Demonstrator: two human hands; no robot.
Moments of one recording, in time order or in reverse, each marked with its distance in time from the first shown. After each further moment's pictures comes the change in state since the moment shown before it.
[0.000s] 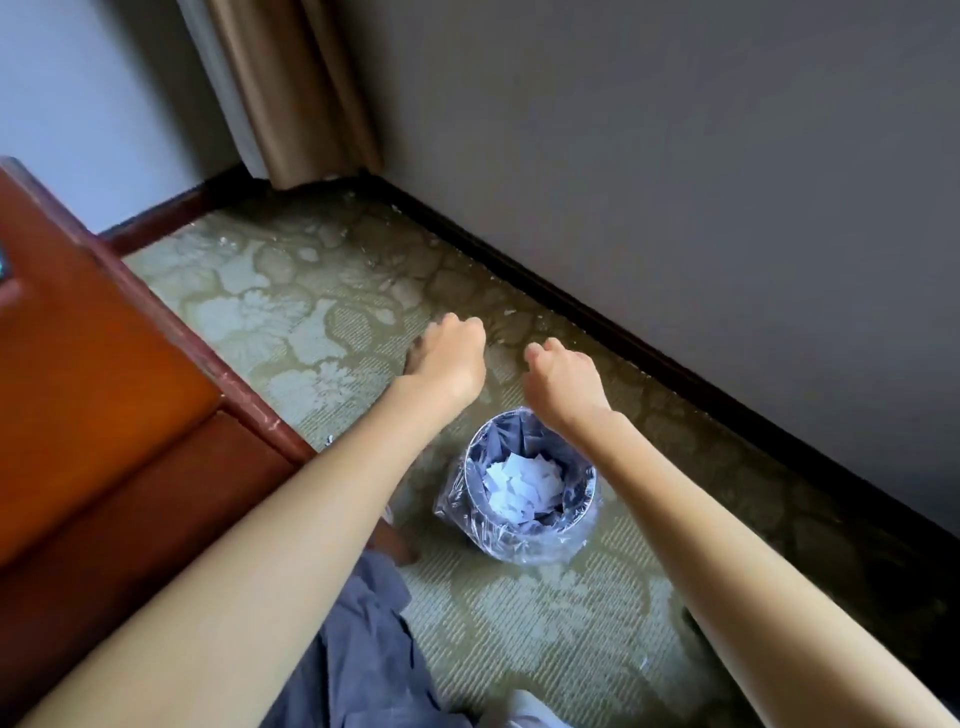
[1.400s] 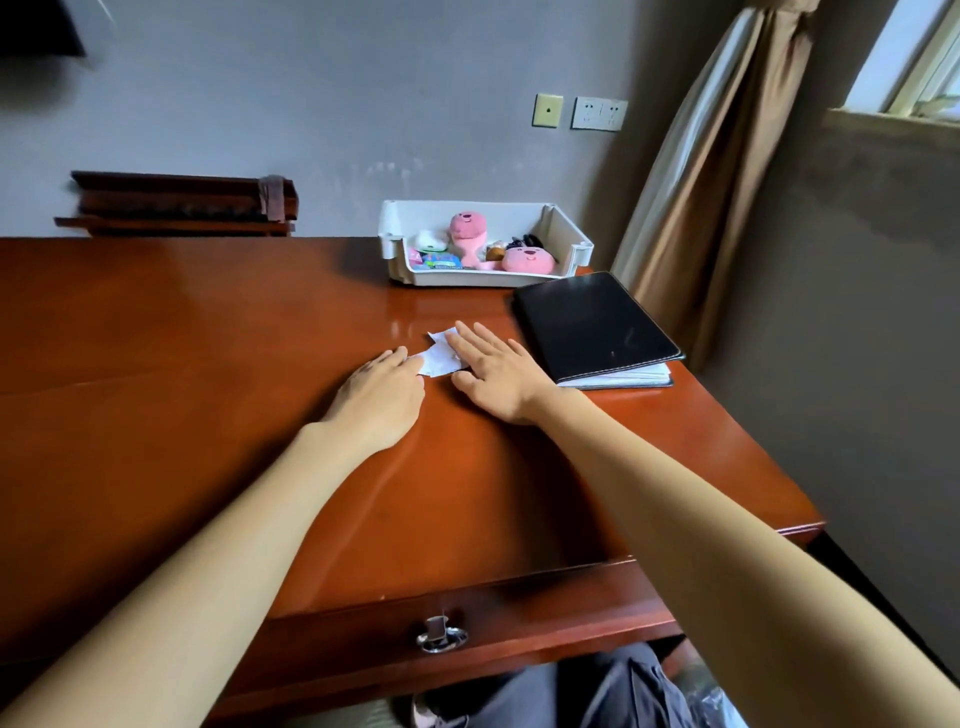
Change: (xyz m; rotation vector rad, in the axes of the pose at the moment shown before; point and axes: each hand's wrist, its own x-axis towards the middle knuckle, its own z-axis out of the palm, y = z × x) left_hand -0.271 -0.373 -0.133 -0.099 0.327 -0.609; right_hand -0.047 -0.473 -0.083 0.015 -0.110 -0.976
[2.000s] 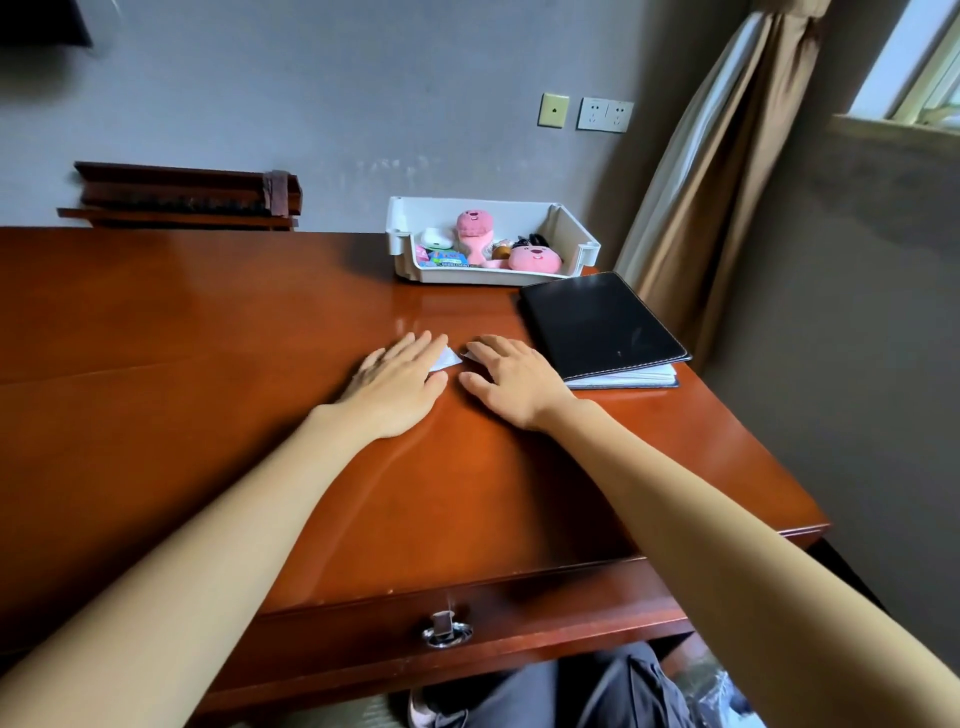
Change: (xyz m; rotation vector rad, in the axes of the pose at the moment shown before) left_hand 0.025 -0.017 0.020 -0.064 0.015 0.128; right_hand -0.013 -0.001 0.003 -0.021 0.159 0.032
